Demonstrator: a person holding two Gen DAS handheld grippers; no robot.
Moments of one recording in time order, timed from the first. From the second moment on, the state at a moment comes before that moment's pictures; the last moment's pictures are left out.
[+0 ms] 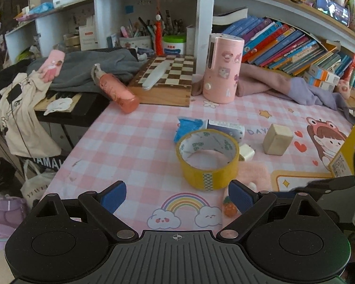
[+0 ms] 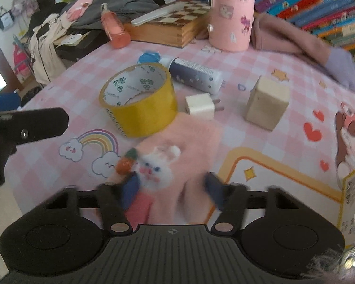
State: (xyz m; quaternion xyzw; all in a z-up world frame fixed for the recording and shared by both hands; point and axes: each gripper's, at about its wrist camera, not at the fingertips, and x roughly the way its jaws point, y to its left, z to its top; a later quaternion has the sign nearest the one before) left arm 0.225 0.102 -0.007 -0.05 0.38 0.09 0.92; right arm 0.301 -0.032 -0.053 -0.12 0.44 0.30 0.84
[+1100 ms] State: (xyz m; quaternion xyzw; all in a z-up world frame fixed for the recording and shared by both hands) left arm 0.325 0.074 -0.052 0.03 0.41 0.02 0.91; right arm 0.319 -0.106 -0.039 -0.07 0.44 0.25 0.86
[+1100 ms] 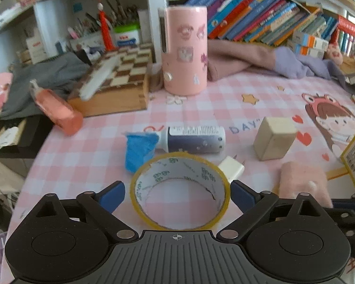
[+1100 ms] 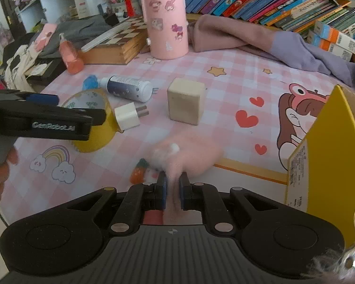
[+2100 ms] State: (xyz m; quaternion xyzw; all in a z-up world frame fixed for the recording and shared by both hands) left arm 0.253 0.086 0.001 -0.06 0.35 -0.01 0.93; right arm 0.285 -0.114 -0.002 -0.05 0.38 0.23 0.89
